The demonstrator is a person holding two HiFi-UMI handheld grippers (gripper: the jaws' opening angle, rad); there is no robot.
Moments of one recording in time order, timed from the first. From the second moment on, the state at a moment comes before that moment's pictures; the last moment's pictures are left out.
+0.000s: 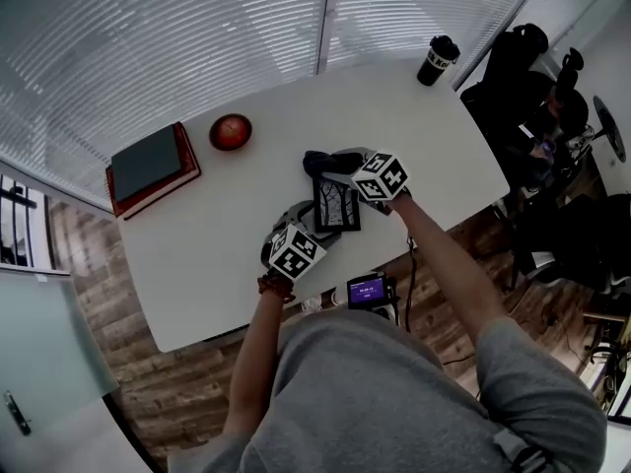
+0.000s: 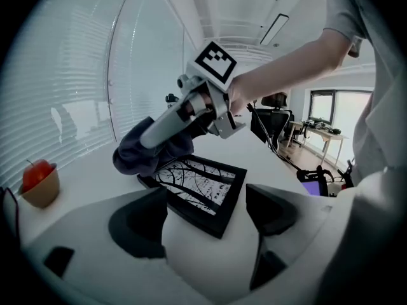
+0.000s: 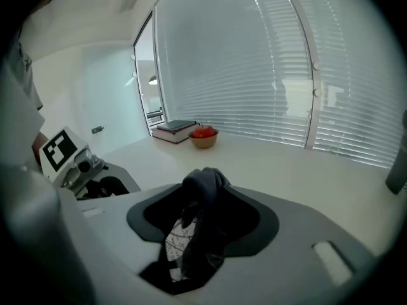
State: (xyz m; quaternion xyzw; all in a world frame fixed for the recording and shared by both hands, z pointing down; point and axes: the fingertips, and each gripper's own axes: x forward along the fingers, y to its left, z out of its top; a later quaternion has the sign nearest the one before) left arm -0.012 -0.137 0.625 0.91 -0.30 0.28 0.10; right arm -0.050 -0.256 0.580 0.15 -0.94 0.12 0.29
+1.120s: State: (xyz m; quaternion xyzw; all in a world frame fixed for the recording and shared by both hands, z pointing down) left arm -0.024 -0.138 0.638 0.88 -0.32 0.34 0.10; right arm -0.066 -0.228 0.614 0.16 -0.92 0.10 0.34
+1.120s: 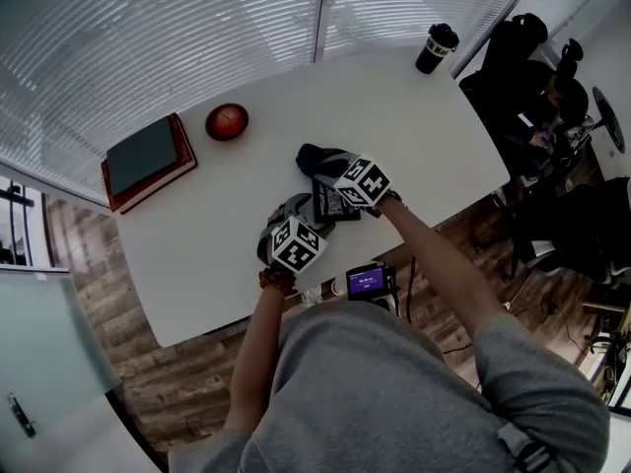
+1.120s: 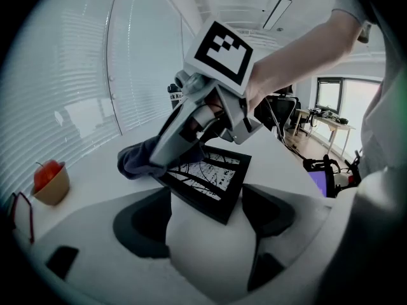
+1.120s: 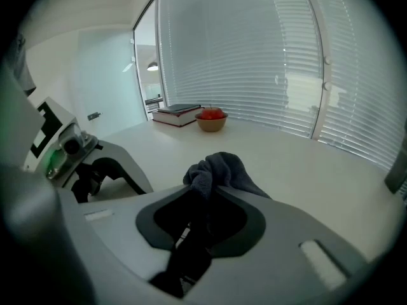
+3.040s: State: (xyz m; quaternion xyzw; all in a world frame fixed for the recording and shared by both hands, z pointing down) left arm -0.025 -0.138 0.638 0.88 -0.33 0.34 0.10; right arm -0.045 -0.136 0.618 0.11 -0.91 0.20 0.35
